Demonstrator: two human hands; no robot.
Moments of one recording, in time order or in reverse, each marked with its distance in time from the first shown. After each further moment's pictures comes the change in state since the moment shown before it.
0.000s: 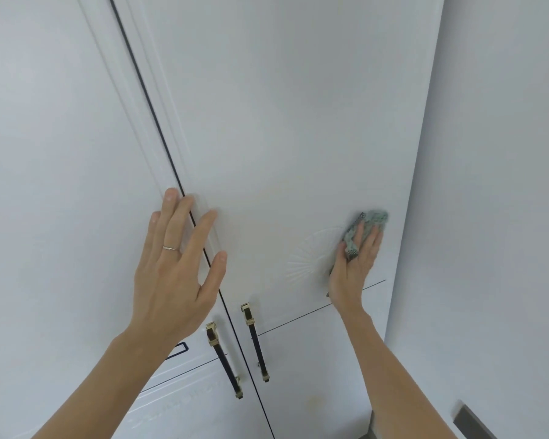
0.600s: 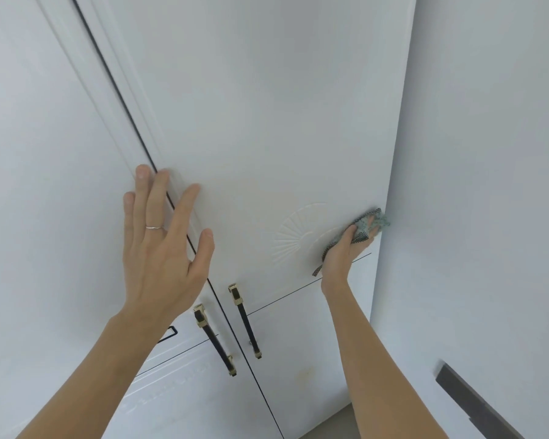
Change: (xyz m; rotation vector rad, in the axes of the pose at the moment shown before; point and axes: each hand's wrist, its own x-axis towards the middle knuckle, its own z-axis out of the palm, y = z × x) left_hand 0.003 0.006 0.013 -0.010 0.031 -0.055; right_hand 0.003 0.022 0.007 0.559 0.281 0.513
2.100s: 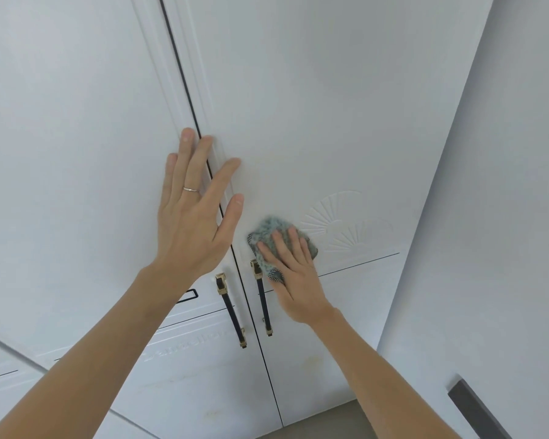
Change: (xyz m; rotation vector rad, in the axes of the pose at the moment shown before) left_hand -0.002 -0.005 -0.002 -0.001 -0.017 0.012; right_hand -0.096 0.035 -0.009 -0.797 -1.001 -1.092
